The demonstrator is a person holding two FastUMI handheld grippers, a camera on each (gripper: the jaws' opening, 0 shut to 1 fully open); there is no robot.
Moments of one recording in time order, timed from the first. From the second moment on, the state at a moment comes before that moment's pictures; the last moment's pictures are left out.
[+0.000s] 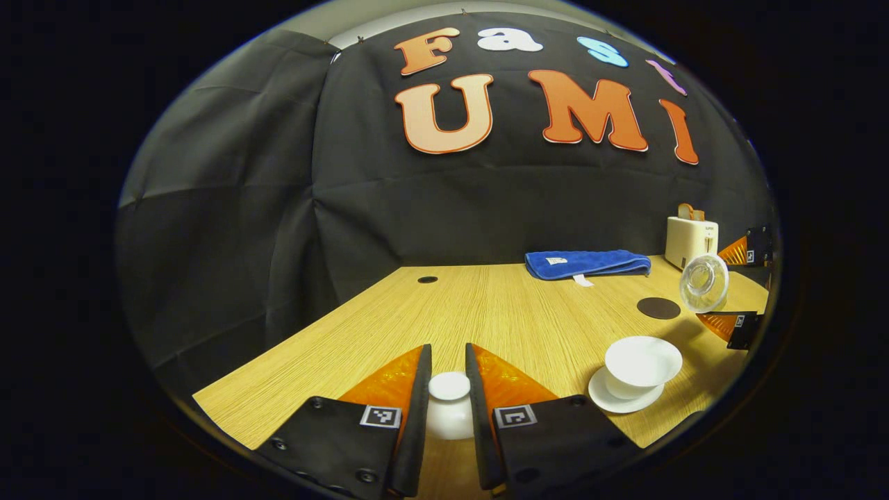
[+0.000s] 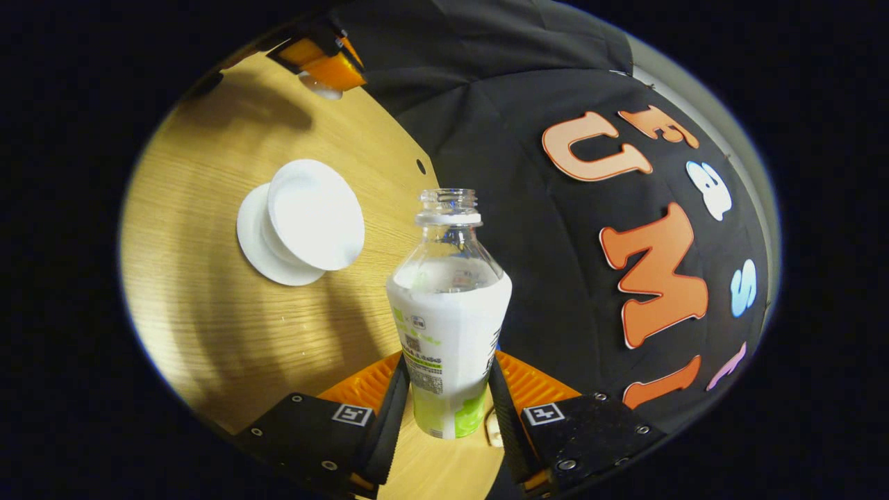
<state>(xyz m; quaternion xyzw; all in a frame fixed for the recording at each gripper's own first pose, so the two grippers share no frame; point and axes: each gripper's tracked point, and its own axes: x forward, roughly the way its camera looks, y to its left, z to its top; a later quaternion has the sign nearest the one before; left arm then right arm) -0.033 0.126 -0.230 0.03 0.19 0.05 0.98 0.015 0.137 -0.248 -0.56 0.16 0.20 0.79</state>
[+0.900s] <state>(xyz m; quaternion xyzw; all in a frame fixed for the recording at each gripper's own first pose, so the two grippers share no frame) -0.038 0.142 -0.237 0.03 0.21 0.06 0.98 0.039 0.134 -0.225 -0.72 0.04 0.17 0.67</state>
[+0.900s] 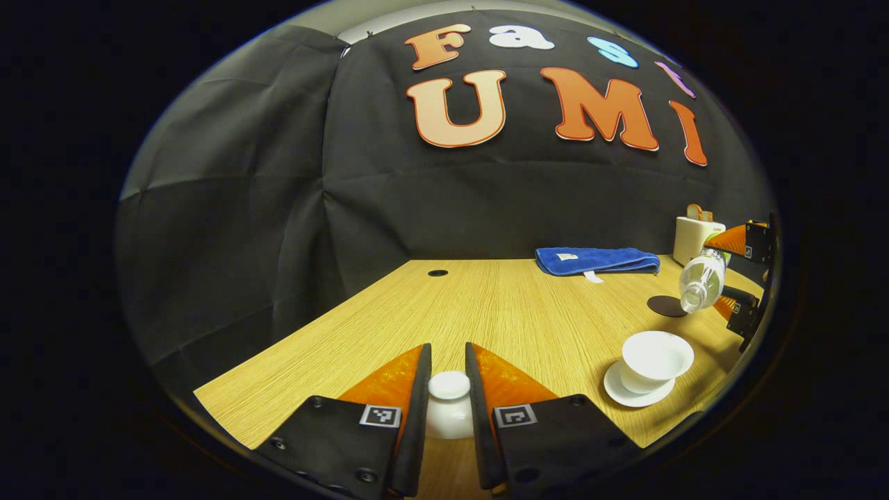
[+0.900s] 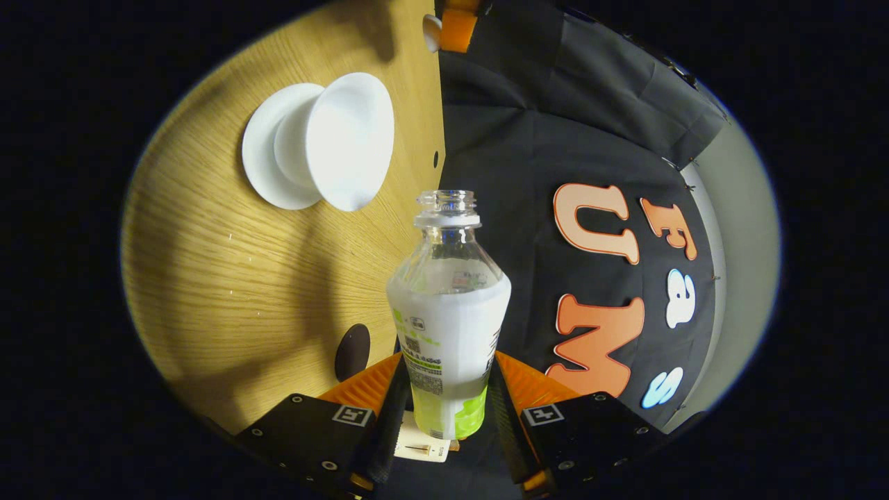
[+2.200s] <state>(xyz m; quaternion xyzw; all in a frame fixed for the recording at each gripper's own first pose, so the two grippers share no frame) -0.039 0.142 -0.231 0.03 0.20 0.06 0.98 0.073 0.145 -0.159 -0.77 -0.08 0.12 0.62</state>
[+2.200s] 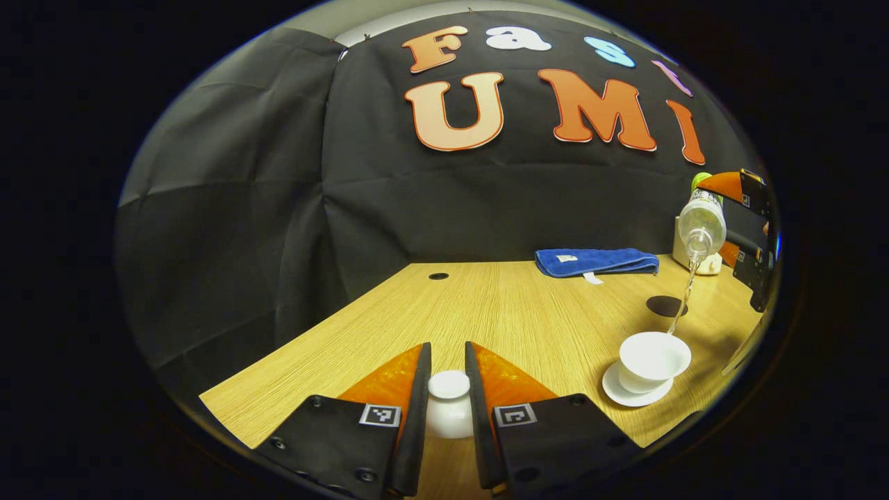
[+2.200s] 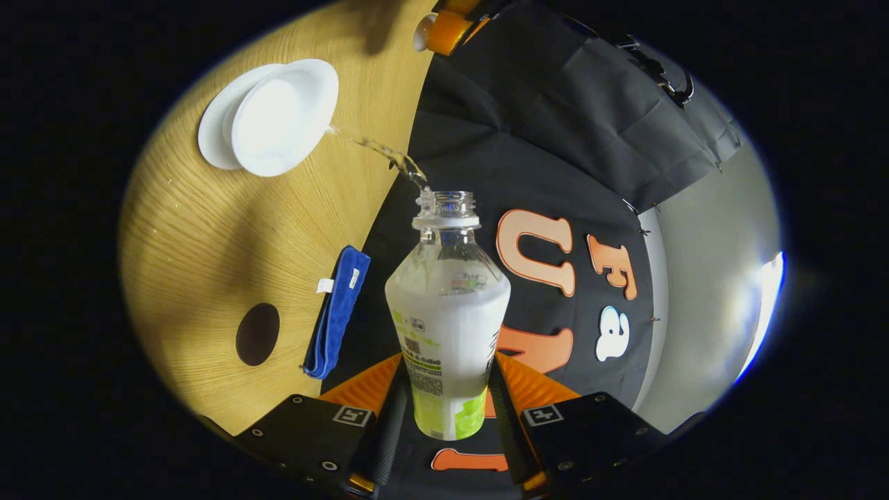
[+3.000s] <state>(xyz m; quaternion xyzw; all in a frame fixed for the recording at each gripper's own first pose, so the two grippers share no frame) -0.045 0.136 -0.232 0.05 0.20 0.05 0.98 0.064 0.172 -0.192 -0.81 -0.13 0.14 0.56</state>
